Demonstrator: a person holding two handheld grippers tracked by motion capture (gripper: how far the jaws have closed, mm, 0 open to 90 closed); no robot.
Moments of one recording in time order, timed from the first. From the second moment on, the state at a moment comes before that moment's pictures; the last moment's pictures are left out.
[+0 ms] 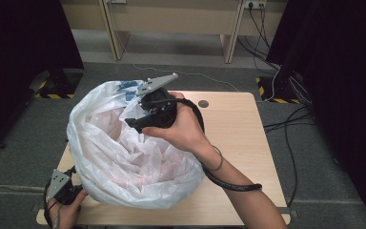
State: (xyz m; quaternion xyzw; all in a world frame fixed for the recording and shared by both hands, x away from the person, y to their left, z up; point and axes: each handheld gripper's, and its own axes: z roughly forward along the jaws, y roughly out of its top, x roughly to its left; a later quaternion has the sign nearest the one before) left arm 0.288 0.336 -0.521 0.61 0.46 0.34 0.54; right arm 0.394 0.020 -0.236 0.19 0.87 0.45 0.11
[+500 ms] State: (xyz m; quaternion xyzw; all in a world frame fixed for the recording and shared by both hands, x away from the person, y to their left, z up) left arm 0.288 0.336 -0.521 0.61 0.47 0.34 0.54; right arm 0.395 -0.020 -0.233 0.21 0.85 0.46 0.12
